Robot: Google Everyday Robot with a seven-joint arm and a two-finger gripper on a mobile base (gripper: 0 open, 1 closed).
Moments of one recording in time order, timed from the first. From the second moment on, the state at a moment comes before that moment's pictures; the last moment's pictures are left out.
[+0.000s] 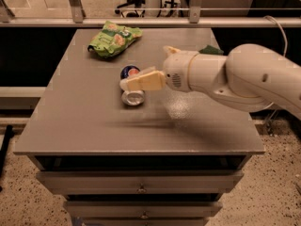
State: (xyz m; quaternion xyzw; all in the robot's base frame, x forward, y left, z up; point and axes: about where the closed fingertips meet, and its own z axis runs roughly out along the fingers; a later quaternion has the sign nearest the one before) arm 0.585 -0.005 0.921 -0.35 0.71 0.26 0.55
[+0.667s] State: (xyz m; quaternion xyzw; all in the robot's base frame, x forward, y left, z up) arm 0.543 -0.089 0.940 -0.37 0.70 0.27 0.55
